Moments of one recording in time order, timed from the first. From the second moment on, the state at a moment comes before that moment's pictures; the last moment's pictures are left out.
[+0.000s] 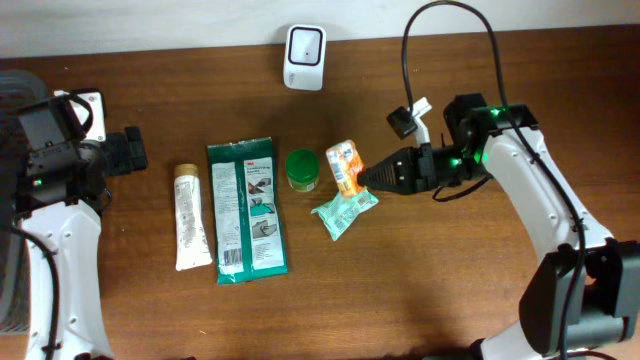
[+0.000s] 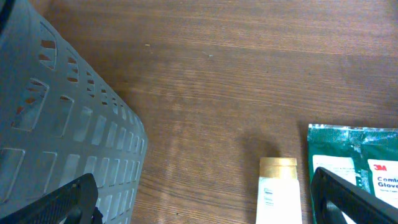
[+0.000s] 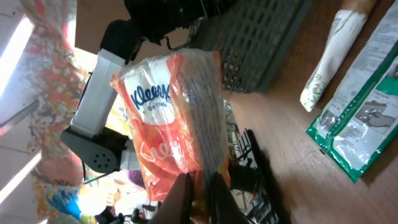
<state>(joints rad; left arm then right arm) 0.28 1.46 1.30 -0.64 -0.04 0.17 0.09 1.71 1.38 -1.38 -1.52 -0.47</state>
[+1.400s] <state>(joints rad) 0.28 1.46 1.30 -0.64 -0.04 0.17 0.47 2.47 2.12 -0.02 0.46 -0.65</state>
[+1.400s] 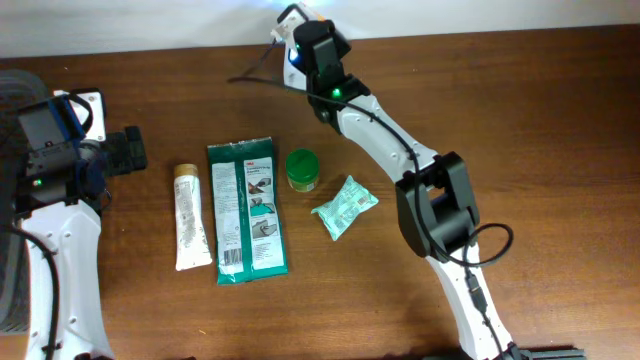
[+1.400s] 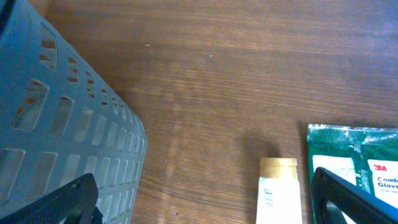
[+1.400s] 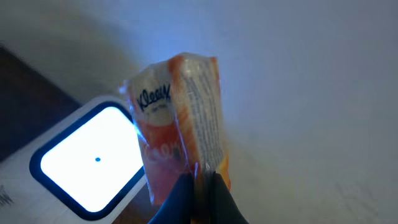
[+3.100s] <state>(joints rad) 0.28 1.46 1.30 -0.64 -0.04 0.17 -0.19 2.01 1.51 -1.06 -0.17 0.22</state>
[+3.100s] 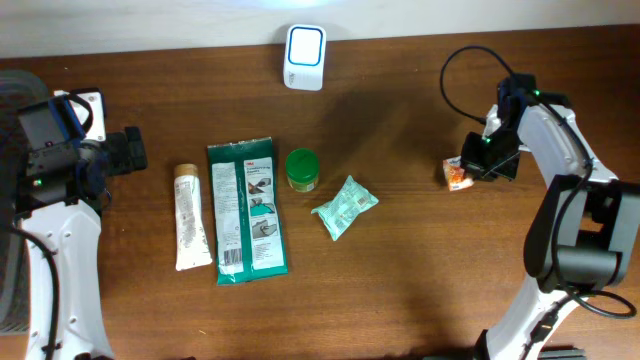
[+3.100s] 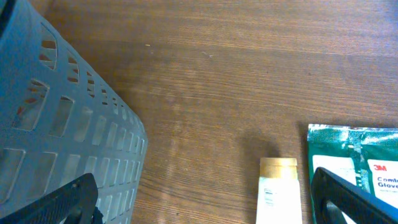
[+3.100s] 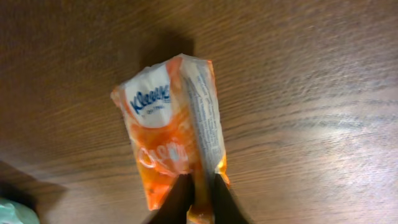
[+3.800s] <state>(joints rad) 0.28 1.46 1.30 -0.64 -0.04 0.17 0.21 2.01 1.68 -1.15 -0.50 0.07</state>
